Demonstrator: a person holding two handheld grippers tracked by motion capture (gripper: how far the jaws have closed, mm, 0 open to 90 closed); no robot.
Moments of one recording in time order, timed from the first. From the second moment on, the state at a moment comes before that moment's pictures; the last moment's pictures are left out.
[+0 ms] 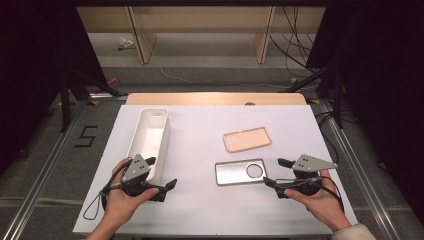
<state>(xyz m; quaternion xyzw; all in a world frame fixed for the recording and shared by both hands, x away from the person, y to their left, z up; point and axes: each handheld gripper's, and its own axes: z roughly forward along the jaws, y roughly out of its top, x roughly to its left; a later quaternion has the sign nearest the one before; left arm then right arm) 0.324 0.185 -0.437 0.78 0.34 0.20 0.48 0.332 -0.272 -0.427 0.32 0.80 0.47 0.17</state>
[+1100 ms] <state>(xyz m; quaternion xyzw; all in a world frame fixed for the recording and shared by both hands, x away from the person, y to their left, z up) 0.325 0.182 -0.438 0.78 0.34 0.20 0.48 0.373 -0.174 -0.436 0.30 0.86 0.40 0.09</state>
